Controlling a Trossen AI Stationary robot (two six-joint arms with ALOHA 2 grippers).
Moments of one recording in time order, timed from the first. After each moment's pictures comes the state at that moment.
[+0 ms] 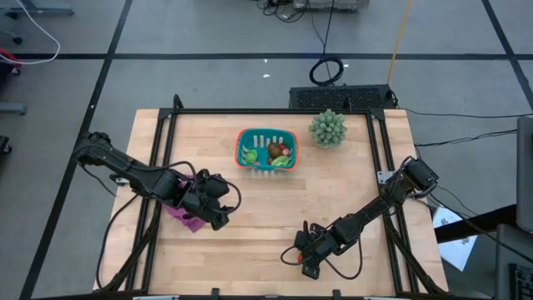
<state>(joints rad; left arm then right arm) -0.44 1.37 1.22 -0.93 -0.40 -0.82 0.61 1.85 1.03 -0.24 0.03 0.96</state>
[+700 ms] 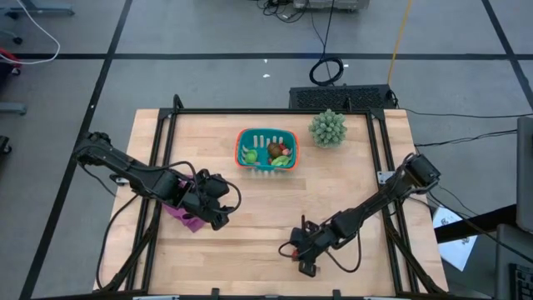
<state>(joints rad) -0.44 1.37 1.22 -0.93 -0.40 -0.82 0.57 1.81 1.03 -0.17 0.00 0.89</state>
